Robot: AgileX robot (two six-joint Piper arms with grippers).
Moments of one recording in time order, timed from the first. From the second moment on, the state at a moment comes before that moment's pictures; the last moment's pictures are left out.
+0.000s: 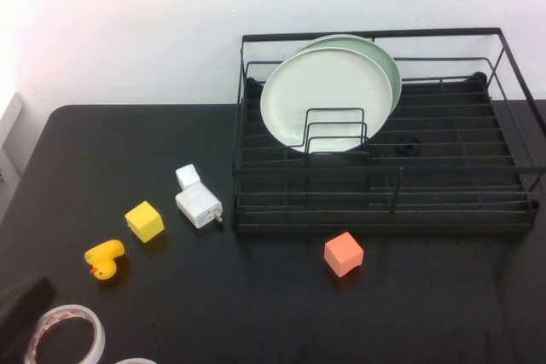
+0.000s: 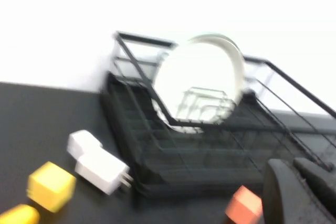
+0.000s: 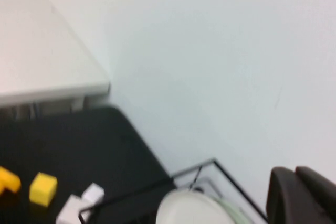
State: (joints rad) right arm 0.09 1.34 -1.45 1.10 0.84 -1.43; left arm -0.59 0.29 -0.19 -1.73 -0.18 1.35
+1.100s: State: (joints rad) right arm 0.09 0.27 -0.64 1.11 1.00 -1.44; left arm -0.59 0.20 -0.18 -1.76 -0.41 1.36
